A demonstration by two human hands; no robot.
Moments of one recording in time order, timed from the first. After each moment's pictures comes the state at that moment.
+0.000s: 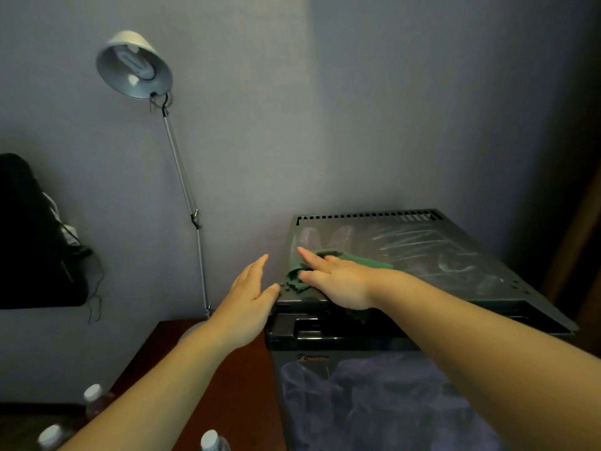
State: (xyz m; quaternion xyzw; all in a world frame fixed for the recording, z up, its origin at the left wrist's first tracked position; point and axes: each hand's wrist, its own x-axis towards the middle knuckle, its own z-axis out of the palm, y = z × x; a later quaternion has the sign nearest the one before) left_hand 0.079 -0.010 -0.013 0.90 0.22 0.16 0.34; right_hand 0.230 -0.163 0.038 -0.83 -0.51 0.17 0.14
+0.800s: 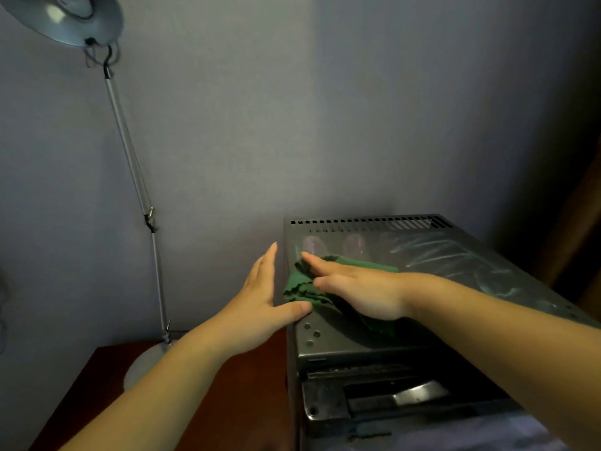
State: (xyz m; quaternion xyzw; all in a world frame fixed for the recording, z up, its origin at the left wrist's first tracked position) left_hand 0.149 0.084 -0.030 0.90 0.06 0.10 0.43; right_hand 0.270 -0.106 0.035 -0.82 -0.50 0.21 0.18
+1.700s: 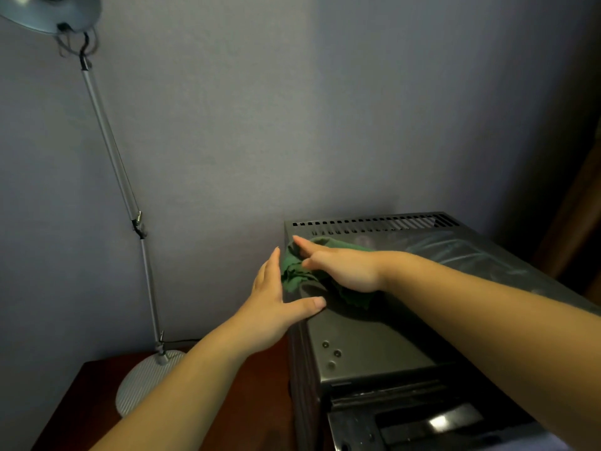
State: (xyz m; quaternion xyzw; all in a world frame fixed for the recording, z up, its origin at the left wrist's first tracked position) left_hand 0.176 0.096 -0.034 0.85 0.07 0.09 0.51; right_hand 0.309 -0.046 0.034 -0.84 -0.45 0.22 0.22
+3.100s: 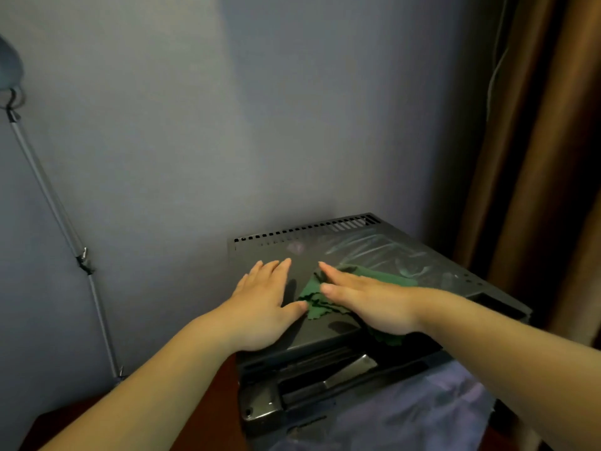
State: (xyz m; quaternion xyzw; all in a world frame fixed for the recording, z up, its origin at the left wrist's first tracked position) left_hand 0.185 -0.001 0.021 0.99 0.01 0.00 0.14; right_hand 0.262 -0.216 0.031 -0.89 -0.36 0.17 0.22
